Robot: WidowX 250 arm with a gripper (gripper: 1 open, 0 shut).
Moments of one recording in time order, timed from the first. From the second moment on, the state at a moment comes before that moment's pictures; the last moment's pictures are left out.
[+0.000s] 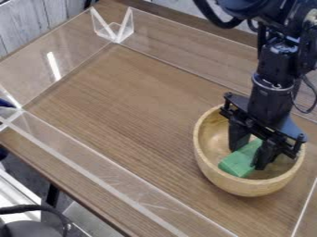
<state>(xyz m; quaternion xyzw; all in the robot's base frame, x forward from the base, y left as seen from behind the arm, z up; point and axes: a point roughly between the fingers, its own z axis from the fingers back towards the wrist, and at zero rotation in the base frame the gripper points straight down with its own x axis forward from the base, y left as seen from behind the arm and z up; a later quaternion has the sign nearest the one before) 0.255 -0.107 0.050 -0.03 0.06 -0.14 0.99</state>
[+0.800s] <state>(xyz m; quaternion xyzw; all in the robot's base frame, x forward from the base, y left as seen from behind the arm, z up) 0.260 -0.093 0.051 -0.03 0.06 -0.12 0.99</state>
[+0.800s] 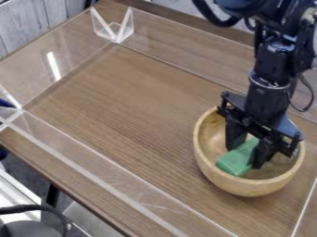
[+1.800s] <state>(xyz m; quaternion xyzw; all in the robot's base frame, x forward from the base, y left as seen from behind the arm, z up) 0.267 -0.080 0.055 -0.03 0.06 -0.10 0.99</state>
